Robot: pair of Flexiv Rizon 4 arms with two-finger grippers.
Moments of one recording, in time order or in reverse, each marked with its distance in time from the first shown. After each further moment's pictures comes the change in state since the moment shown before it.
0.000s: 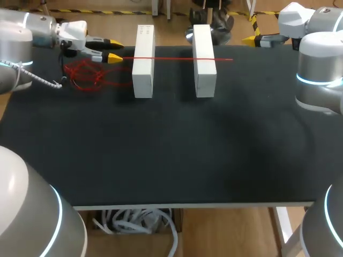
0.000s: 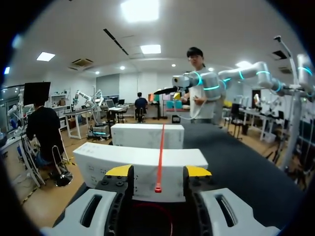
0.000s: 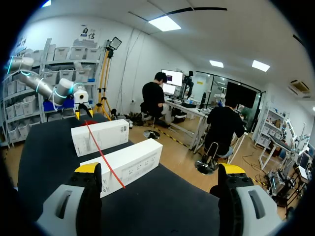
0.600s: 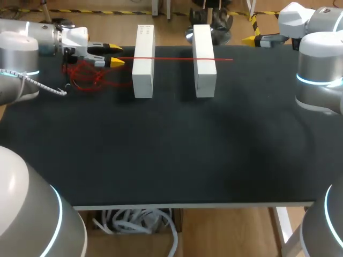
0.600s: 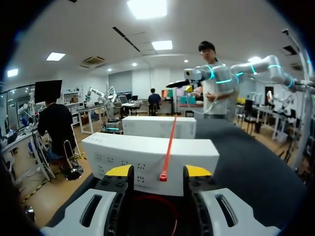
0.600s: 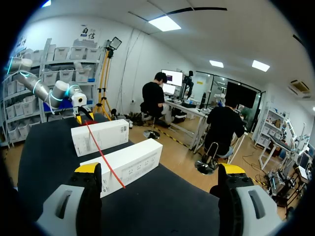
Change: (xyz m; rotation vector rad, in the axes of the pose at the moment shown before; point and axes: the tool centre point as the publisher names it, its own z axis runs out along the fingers) left arm -0.008 0.020 0.000 -0.036 -0.127 -0.005; right arm 0.000 0.000 0.000 0.000 0.000 0.000
